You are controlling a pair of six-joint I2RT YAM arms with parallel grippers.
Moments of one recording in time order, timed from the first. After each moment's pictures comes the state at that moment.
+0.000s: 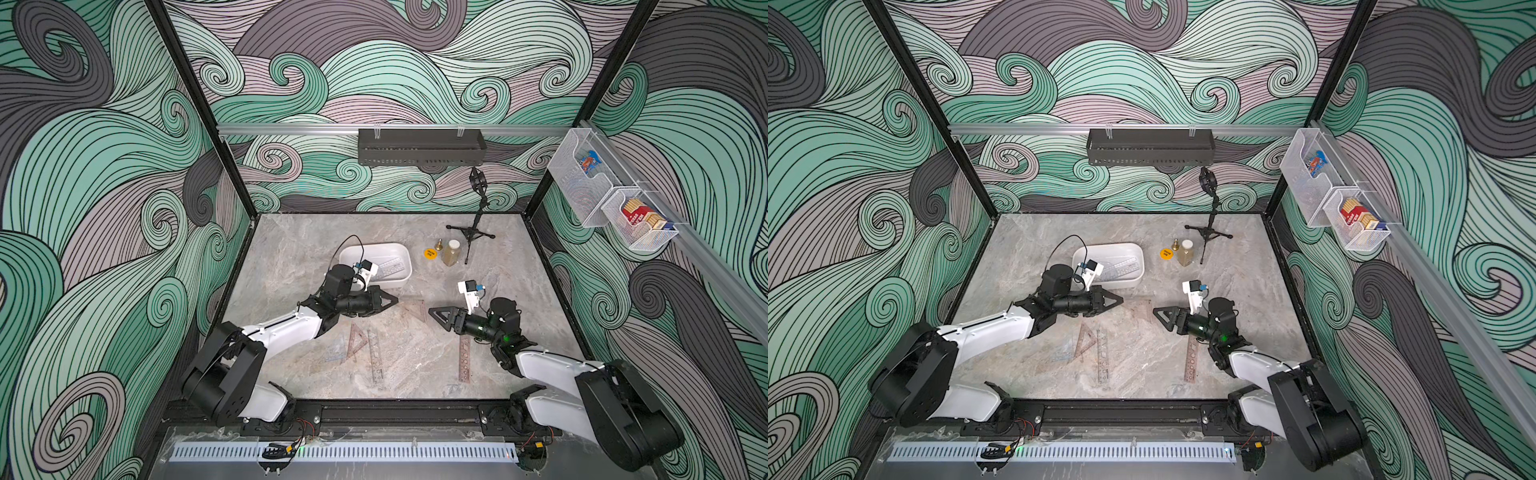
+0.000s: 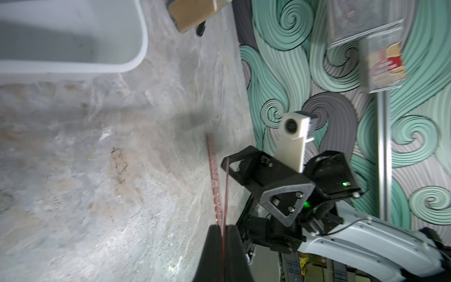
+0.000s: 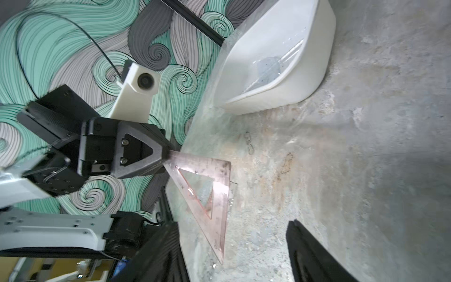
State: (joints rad) left arm -0.54 1.40 0.66 0.30 0.70 -0.90; right arm 0.31 1.22 0.20 0.70 -0.72 0.81
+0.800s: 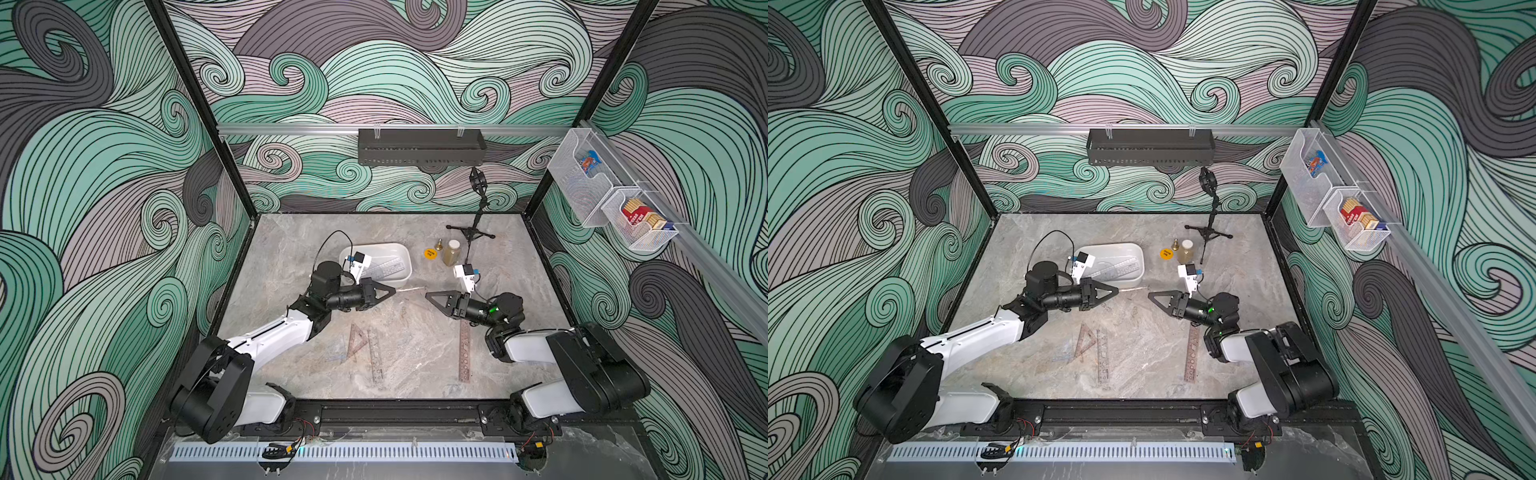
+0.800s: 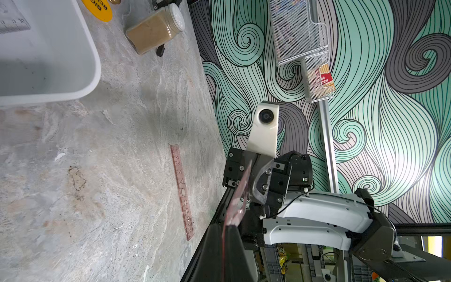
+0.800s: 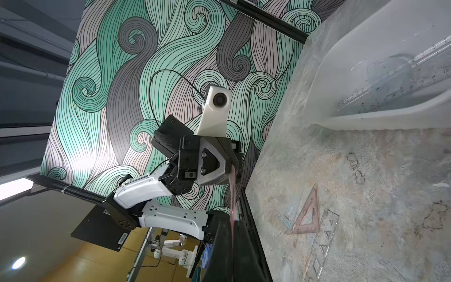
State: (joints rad) left arm -0.49 1.33 0.63 0.40 0.78 -0.99; right arm 0.31 1.47 0.28 1.29 -0.91 1.29
